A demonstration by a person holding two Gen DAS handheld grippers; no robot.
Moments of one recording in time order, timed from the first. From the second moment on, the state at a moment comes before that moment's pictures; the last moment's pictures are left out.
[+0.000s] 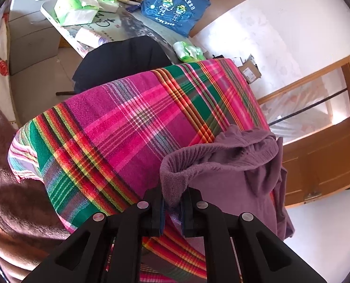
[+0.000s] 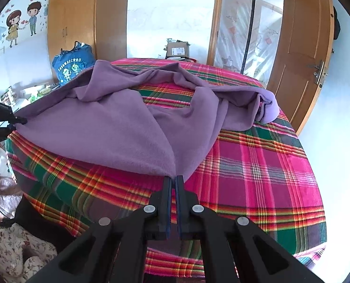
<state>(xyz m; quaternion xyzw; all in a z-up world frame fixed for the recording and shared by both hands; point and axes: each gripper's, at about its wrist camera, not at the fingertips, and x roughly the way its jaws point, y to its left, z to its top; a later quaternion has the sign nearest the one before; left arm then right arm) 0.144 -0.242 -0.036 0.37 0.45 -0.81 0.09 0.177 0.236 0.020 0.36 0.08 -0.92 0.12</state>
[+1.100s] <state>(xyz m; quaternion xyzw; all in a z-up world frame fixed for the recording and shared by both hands) 0.149 -0.244 -0.035 0.38 0.44 -0.81 0.08 0.100 0.171 0.032 0.39 0.05 -0.88 0.26</state>
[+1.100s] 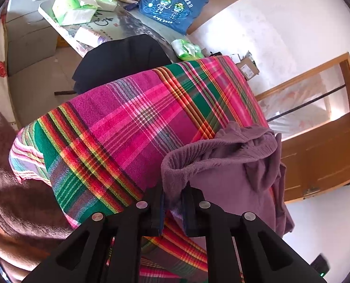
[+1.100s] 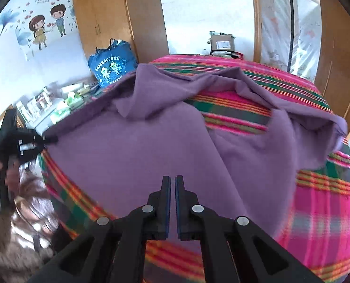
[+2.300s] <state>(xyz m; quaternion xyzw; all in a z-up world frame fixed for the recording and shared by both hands) 0.143 -0.233 -0.027 0.38 0.33 -0.86 0.06 -0.110 -0.017 0.050 0.51 -0.05 -0.80 0.31</state>
